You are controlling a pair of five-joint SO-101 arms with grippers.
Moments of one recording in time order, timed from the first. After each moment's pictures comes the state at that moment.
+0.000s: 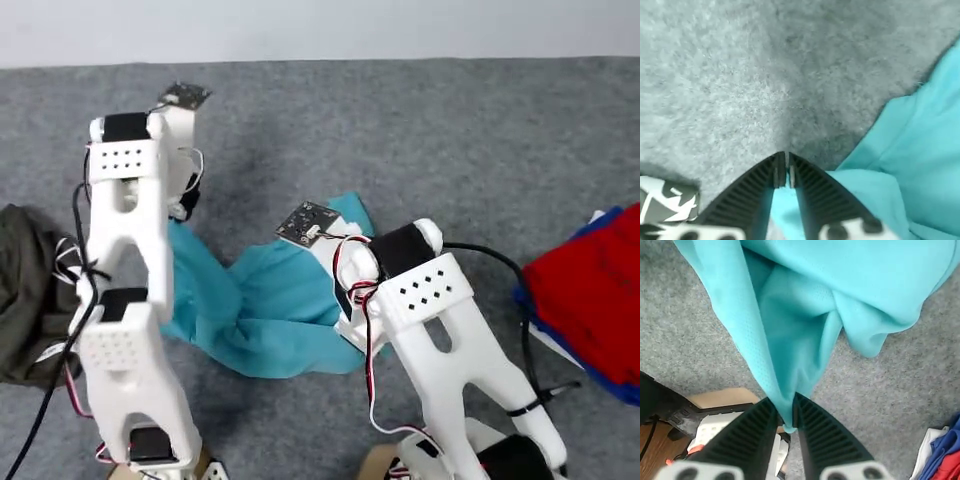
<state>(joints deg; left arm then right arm) -8.2 31.1 -32.6 99.0 -13.8 -29.2 -22.3 21.5 100.5 22.8</state>
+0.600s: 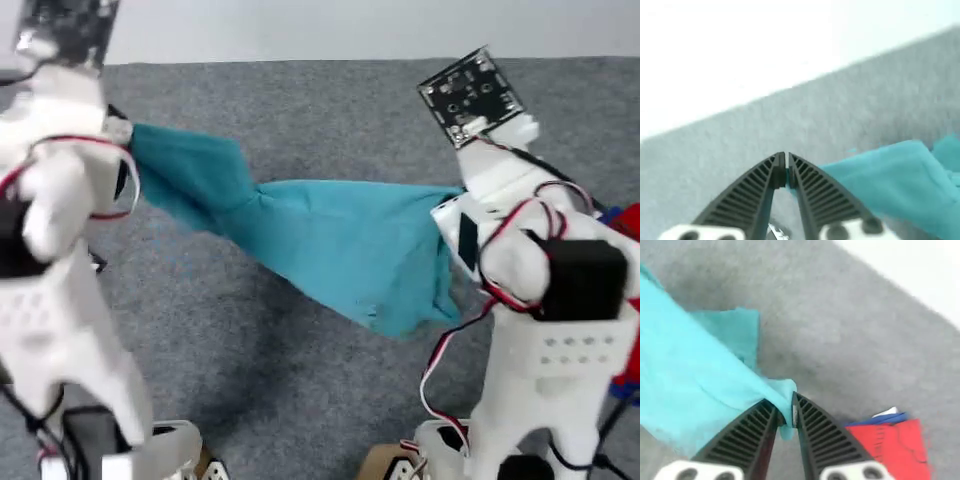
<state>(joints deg) -8.4 -12.7 -41.8 99.4 -13.7 -4.6 -26.7 -21.3 100.5 27.8</state>
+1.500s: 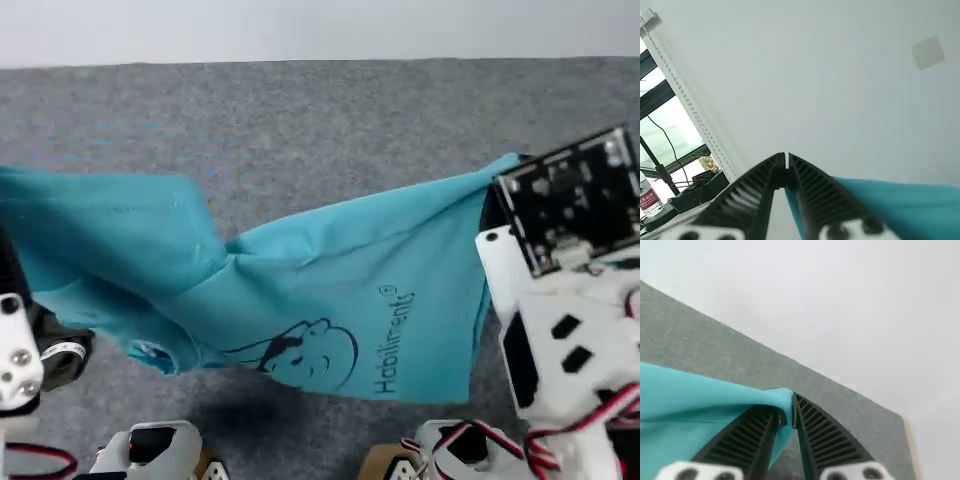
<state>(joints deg) -8.3 -30.0 -67.6 99.4 -23.1 -3.2 -34.1 -39.9 100.5 27.8</state>
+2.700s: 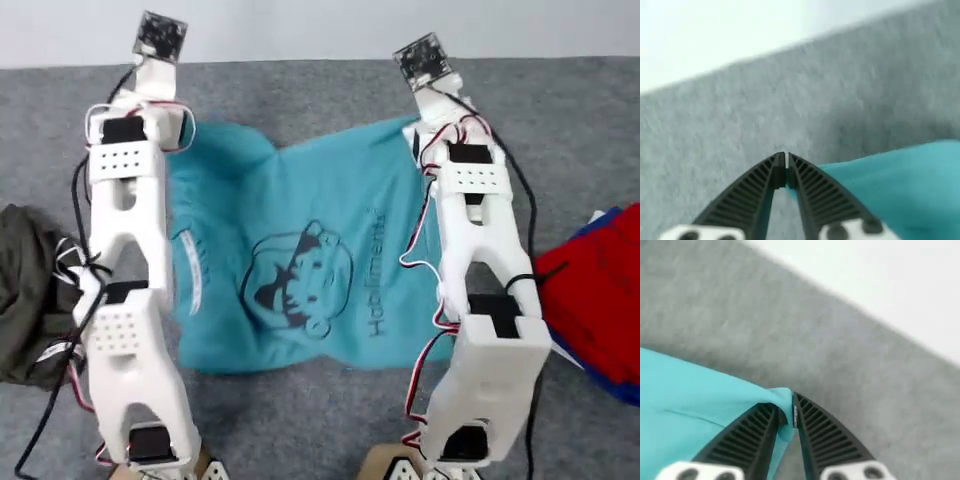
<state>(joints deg) -9.8 43.8 -43.9 54.7 -10.7 -1.2 25.7 -11.3 26.0 27.6</state>
